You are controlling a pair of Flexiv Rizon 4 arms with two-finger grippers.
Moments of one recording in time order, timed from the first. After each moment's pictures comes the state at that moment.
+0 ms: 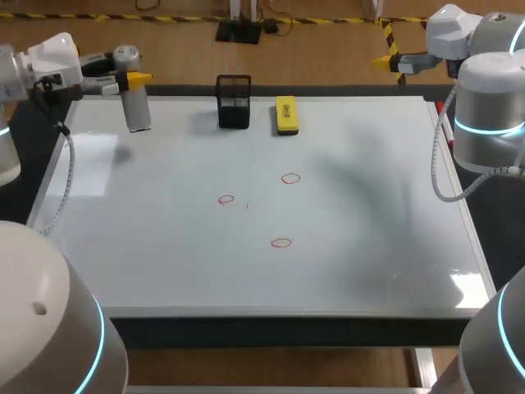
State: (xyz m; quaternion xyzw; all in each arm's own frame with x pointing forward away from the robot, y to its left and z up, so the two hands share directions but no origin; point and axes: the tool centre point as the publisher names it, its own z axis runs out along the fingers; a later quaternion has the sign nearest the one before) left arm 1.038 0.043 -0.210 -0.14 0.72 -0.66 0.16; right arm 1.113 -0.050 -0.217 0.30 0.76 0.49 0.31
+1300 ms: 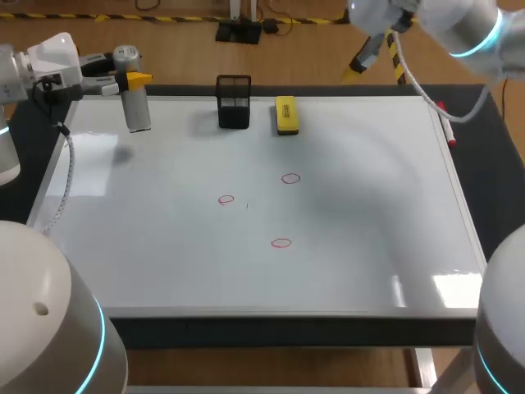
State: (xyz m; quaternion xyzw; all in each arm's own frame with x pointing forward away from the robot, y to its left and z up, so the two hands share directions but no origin) left arm 1.038 0.044 -0.210 -0.14 0.72 -0.66 0.16; right arm 1.154 0.065 -0.278 -0.09 0.94 0.29 0.16
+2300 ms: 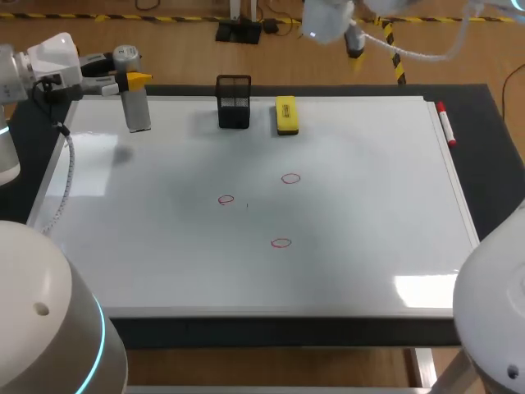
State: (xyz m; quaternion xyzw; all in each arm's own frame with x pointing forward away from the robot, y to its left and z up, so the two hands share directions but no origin) left arm 1.037 0.044 -0.210 -0.14 0.72 -0.66 0.16; right arm 1.150 0.080 -0.283 -0.45 0.89 -0.06 0.11
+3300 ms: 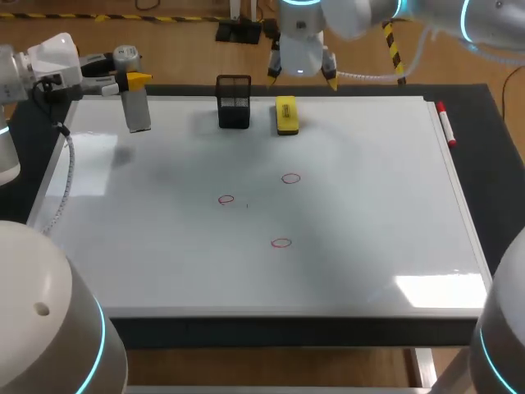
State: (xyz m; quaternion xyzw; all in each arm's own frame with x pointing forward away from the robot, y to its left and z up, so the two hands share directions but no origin) left arm 1.037 0.043 -0.210 -0.14 0.72 -0.66 0.16; right arm 1.133 0.129 -0.364 -0.67 0.74 -0.05 0.02
